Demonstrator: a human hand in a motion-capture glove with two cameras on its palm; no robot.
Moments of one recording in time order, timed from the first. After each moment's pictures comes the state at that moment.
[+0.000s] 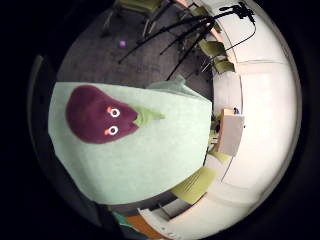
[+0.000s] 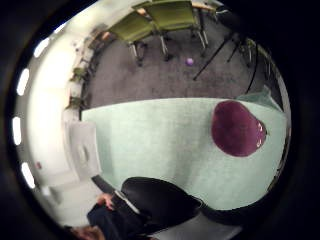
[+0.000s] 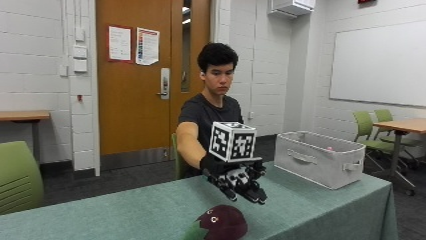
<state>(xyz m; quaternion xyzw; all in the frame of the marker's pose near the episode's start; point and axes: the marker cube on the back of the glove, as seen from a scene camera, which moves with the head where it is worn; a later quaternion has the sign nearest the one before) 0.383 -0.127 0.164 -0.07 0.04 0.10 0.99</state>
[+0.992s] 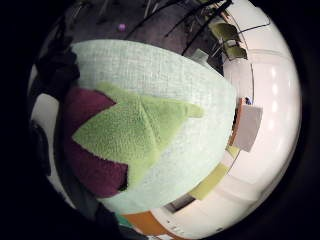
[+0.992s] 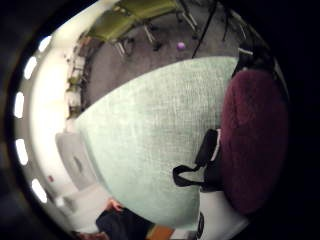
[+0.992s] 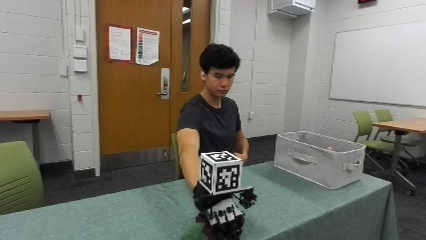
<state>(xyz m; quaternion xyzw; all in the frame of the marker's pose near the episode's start) 0.399 -0.107 0.255 -0.08 0.00 0.15 0.98</state>
